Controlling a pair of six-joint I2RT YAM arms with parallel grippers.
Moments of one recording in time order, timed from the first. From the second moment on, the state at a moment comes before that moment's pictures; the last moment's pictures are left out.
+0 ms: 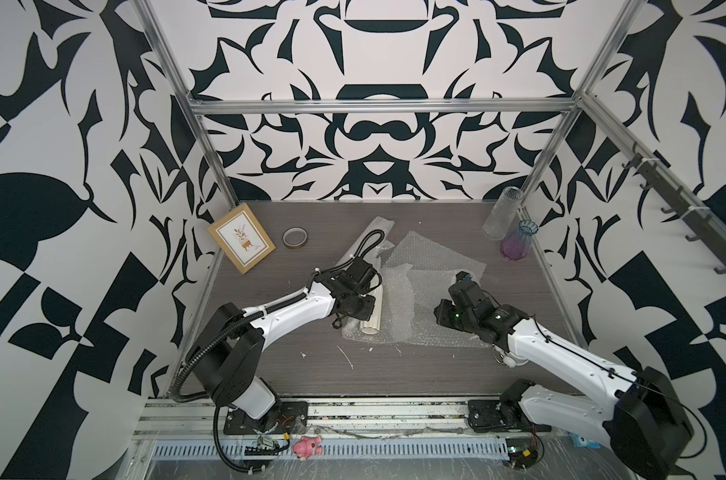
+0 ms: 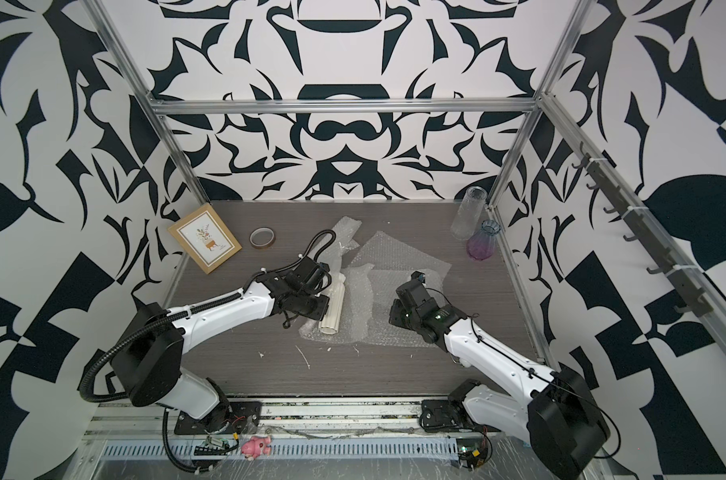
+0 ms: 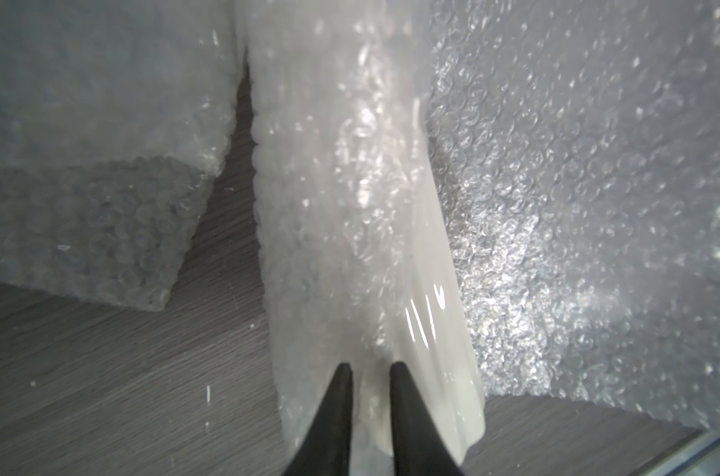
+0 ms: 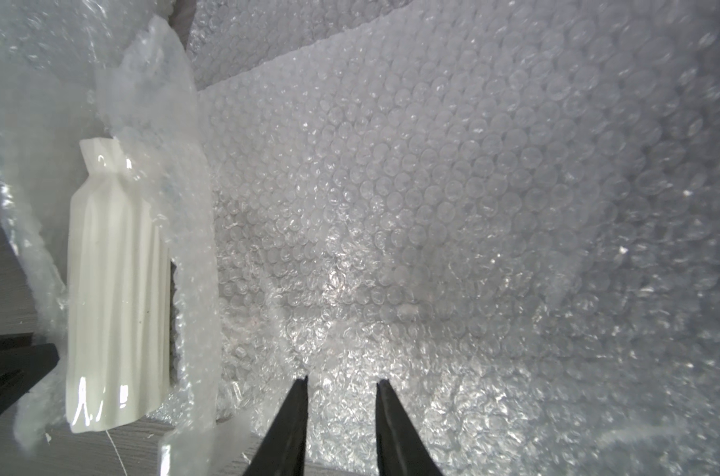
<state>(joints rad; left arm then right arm) -0.78 1.56 1.02 -0.60 0.02 -0.37 0.59 1.10 0.62 -0.46 0.06 0.79</state>
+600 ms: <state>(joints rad) -0.67 1.42 0.86 -0.45 0.05 -0.46 0.62 1.22 0.87 -0.51 0.05 0.70</state>
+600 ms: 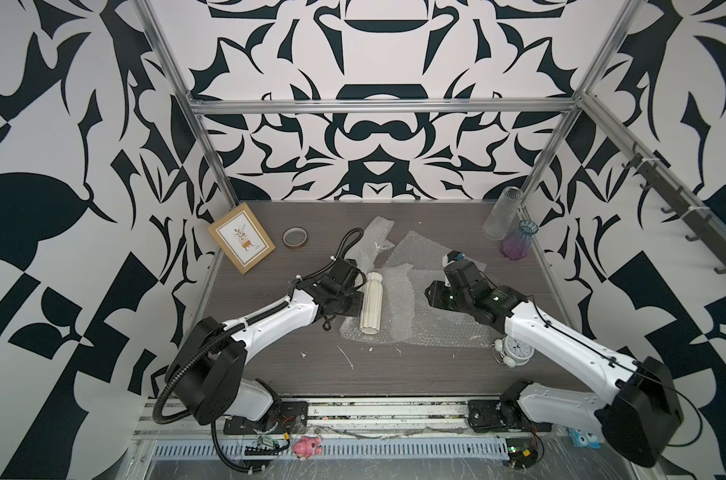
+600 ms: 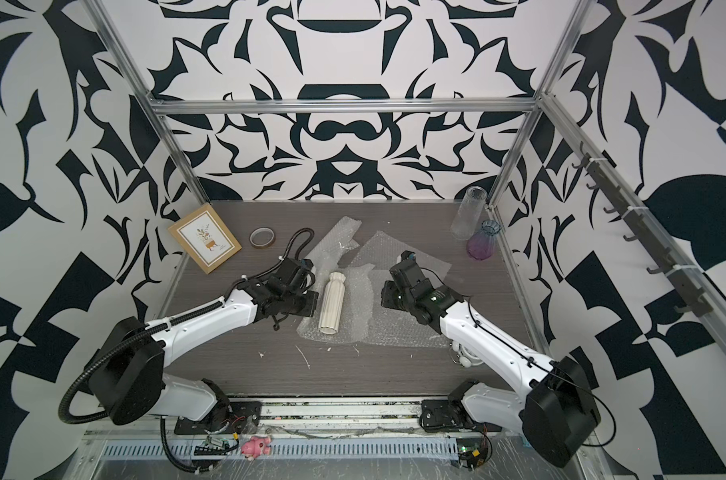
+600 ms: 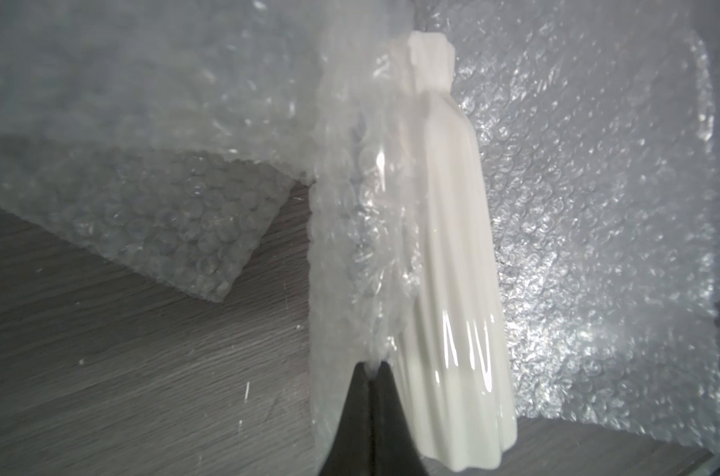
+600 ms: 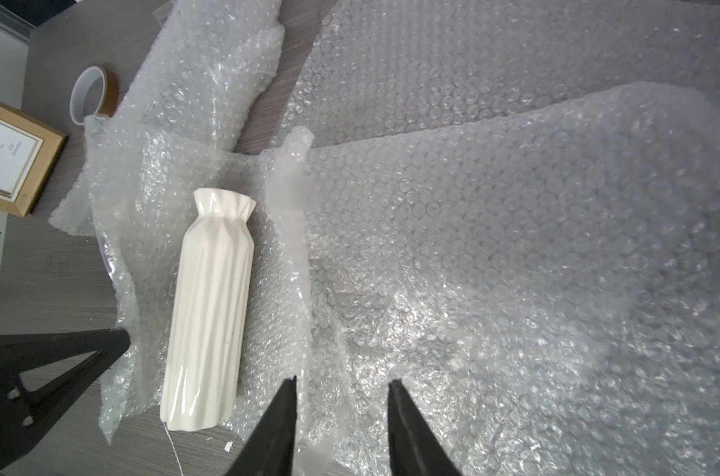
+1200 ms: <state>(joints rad) -0.54 1.40 0.76 -0.31 0.18 -0.52 0.77 1.76 1.25 -0.48 0.03 0.74</state>
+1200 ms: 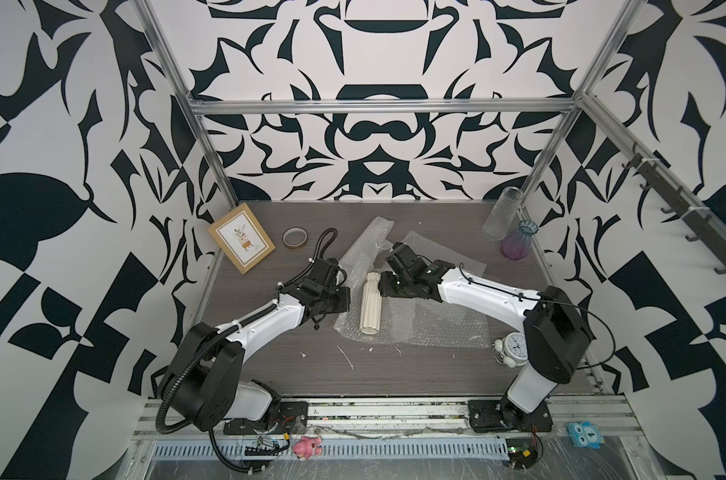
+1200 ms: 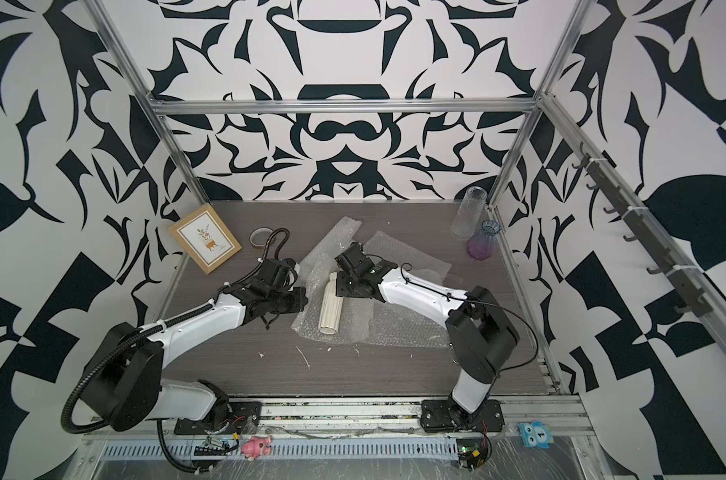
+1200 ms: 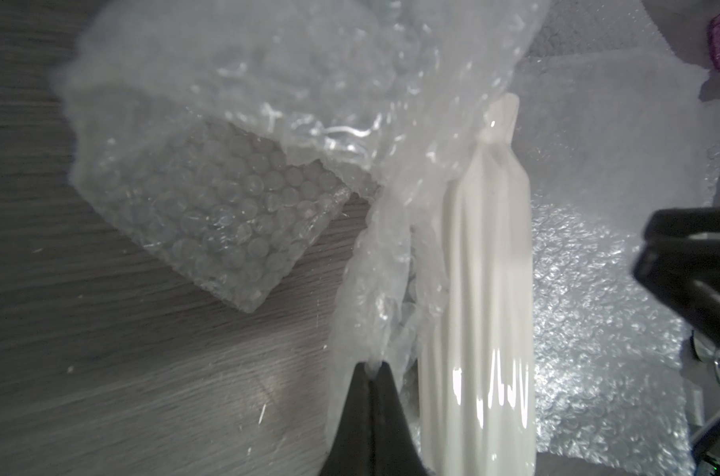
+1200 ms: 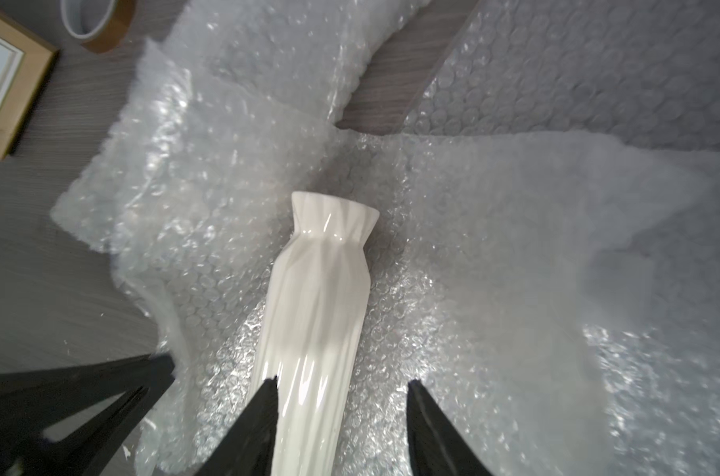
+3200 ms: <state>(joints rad) -0.54 1.41 0.76 -0.24 0.29 -0.55 0.68 2.00 1.48 -0.48 -0.06 0.77</state>
